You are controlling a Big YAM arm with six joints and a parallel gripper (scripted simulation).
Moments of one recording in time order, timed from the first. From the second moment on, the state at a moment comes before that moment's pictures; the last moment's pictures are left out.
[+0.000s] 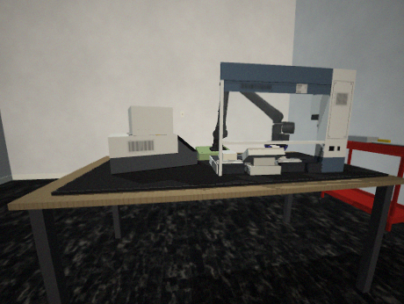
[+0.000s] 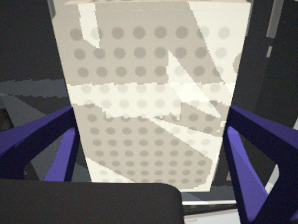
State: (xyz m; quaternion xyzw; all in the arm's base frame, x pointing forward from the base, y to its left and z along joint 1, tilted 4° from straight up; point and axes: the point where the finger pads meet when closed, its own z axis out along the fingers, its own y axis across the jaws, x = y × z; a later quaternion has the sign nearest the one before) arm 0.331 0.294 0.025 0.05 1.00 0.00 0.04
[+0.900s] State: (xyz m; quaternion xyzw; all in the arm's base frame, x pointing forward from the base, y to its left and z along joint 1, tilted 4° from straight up) arm 0.331 0.294 0.025 0.05 1.00 0.00 0.04
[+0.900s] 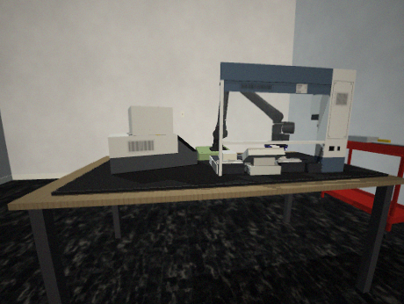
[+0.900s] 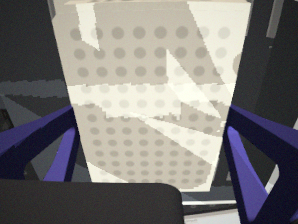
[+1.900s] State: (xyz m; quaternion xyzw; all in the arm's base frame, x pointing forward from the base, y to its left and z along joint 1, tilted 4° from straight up) arm 0.331 0.294 0.025 0.05 1.00 0.00 0.03
